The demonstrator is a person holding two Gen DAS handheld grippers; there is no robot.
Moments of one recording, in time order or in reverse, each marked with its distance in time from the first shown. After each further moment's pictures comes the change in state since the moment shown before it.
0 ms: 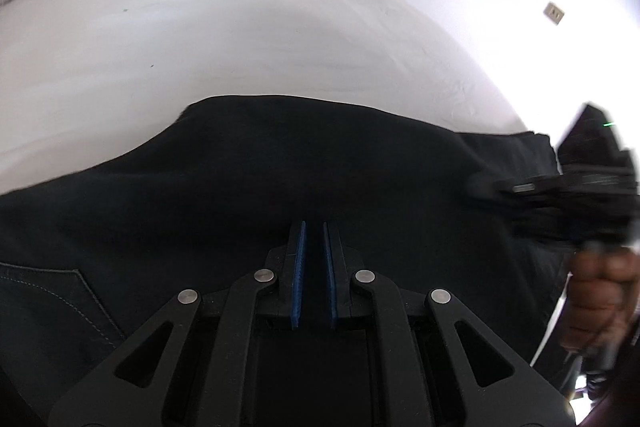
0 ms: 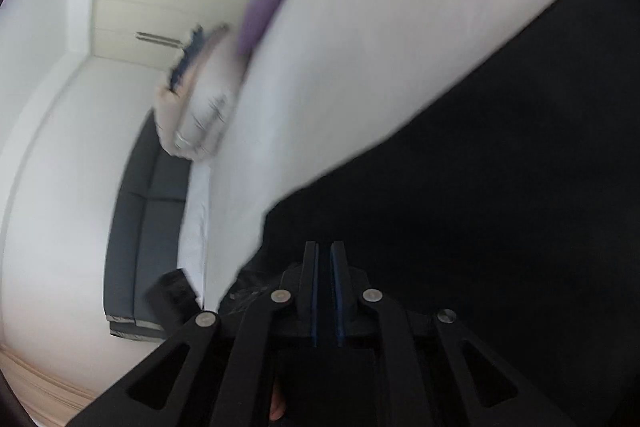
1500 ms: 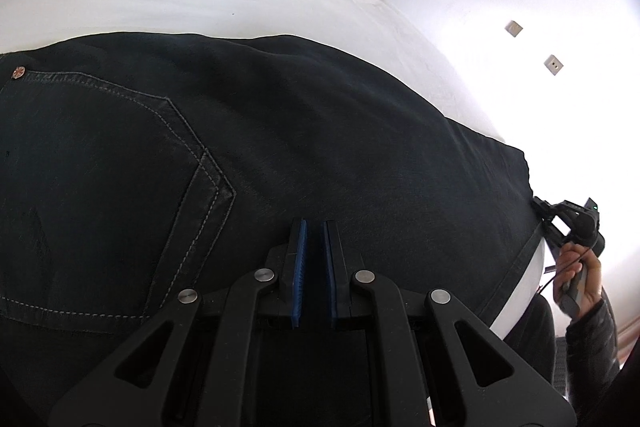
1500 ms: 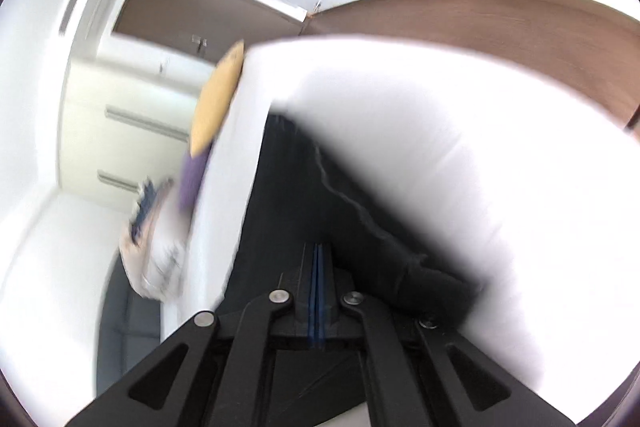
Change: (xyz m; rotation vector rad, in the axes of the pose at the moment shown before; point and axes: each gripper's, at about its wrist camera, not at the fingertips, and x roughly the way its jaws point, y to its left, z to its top) left arm -0.061 0.038 -0.096 -0.173 -0.089 -0.051; right arm -0.225 -0.136 0.002 0.202 -0.602 -0.148
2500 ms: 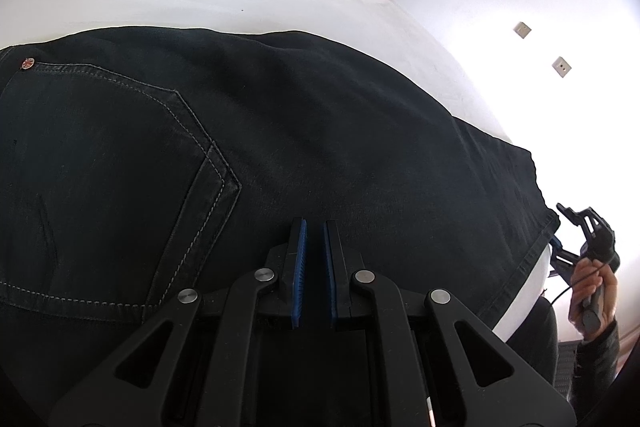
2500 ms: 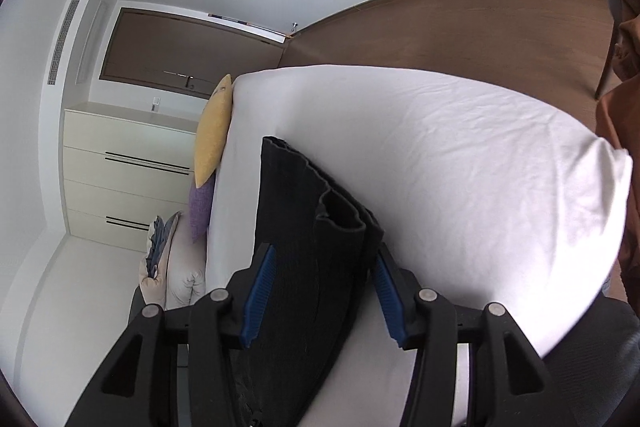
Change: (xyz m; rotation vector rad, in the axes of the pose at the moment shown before) left arm -0.001 -0.003 -0.004 -0.009 0.007 0.028; right arm -0.044 -0.030 -0.015 0.186 0.017 0.062
